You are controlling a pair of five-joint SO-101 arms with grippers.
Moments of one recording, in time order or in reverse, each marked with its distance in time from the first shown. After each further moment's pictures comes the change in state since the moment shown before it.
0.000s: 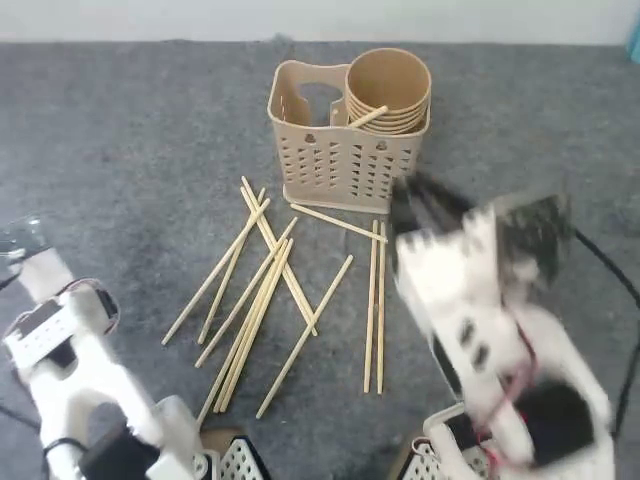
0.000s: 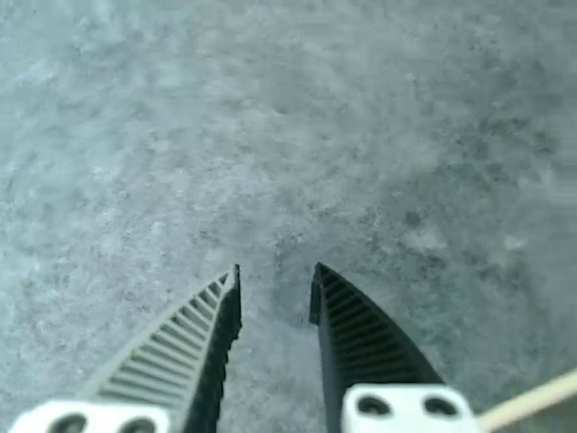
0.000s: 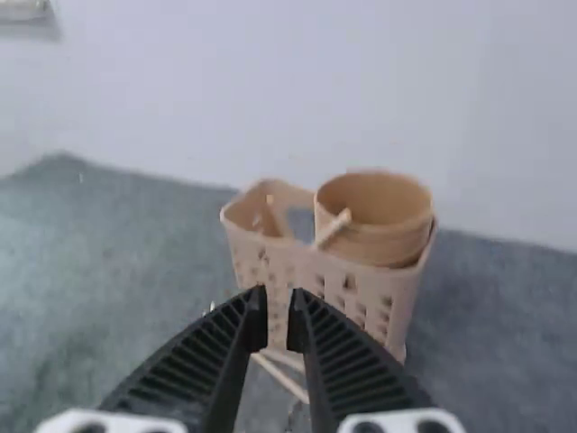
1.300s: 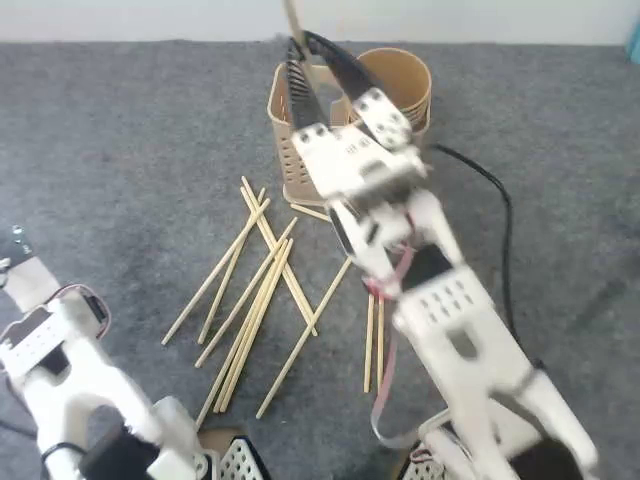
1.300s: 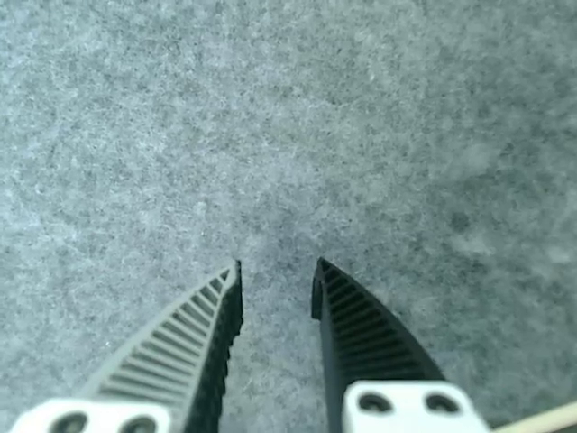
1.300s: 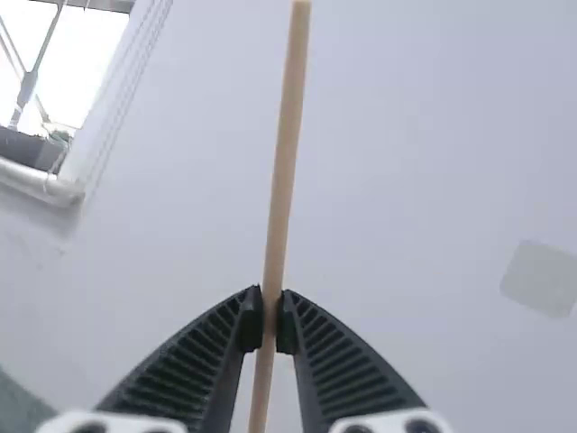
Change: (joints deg) left arm -4.0 0.0 0.0 -0.3 2.2; right arm -7.1 43.2 3.4 -86.4 22.7
